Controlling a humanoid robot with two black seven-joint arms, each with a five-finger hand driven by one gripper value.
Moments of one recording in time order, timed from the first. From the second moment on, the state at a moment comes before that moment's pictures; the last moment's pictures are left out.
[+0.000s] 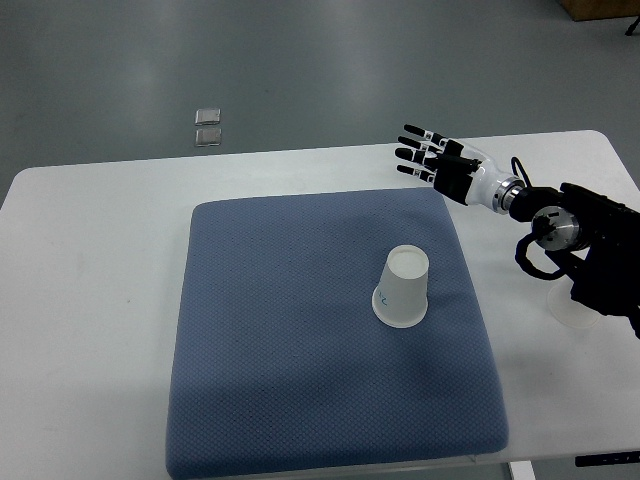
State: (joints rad) left arm 0.03 0.00 -0.02 -0.16 0.12 -0.02 0.10; right arm 0.92 -0.19 0.32 0.42 0.15 0.46 0.13
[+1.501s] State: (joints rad) left arm 0.02 0.00 -0.01 -0.16 0.12 -0.02 0.10; right arm 0.96 -0.73 0.32 0.43 -0.31 0.61 0.21
